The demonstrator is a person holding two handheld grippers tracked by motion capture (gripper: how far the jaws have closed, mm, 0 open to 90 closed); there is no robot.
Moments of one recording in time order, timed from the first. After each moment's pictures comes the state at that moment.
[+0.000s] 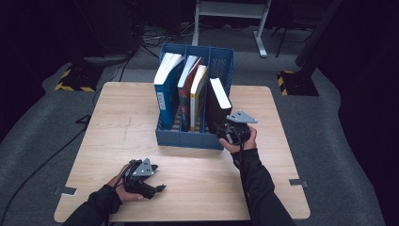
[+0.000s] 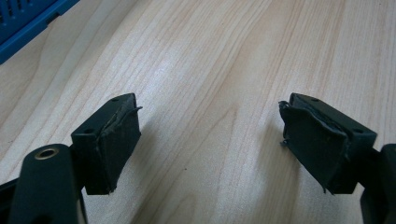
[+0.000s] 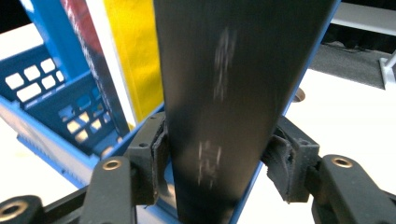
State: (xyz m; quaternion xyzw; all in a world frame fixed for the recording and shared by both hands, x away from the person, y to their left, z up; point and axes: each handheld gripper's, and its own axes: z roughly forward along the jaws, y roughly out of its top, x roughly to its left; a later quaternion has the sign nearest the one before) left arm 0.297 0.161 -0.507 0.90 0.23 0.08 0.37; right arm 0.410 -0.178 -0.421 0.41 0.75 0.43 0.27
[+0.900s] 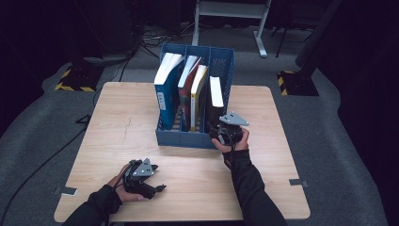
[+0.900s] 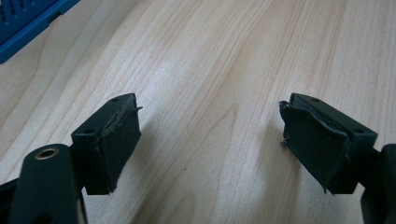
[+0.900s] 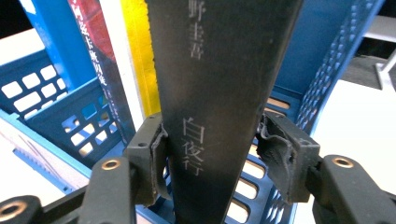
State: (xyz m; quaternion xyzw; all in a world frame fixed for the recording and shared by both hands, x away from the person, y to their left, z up) left arm 0.297 0.161 -0.507 0.90 0.23 0.08 0.37; right arm 0.411 -0.155 -0.434 0.42 0.74 0.44 0.29
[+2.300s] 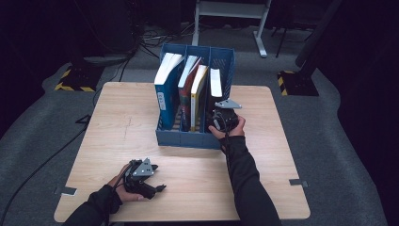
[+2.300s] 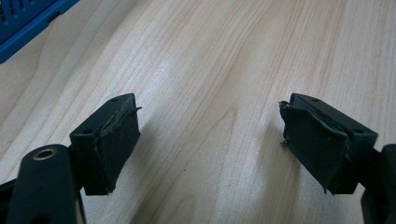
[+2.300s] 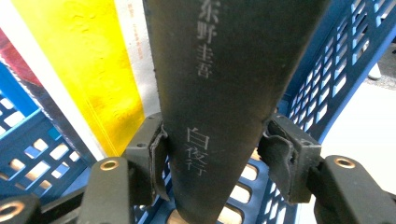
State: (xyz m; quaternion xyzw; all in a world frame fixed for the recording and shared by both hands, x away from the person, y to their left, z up) left arm 0.297 0.161 -0.507 0.90 0.23 0.08 0.37; right arm 0.456 -0.142 -0.421 0.45 0.75 0.39 0.28
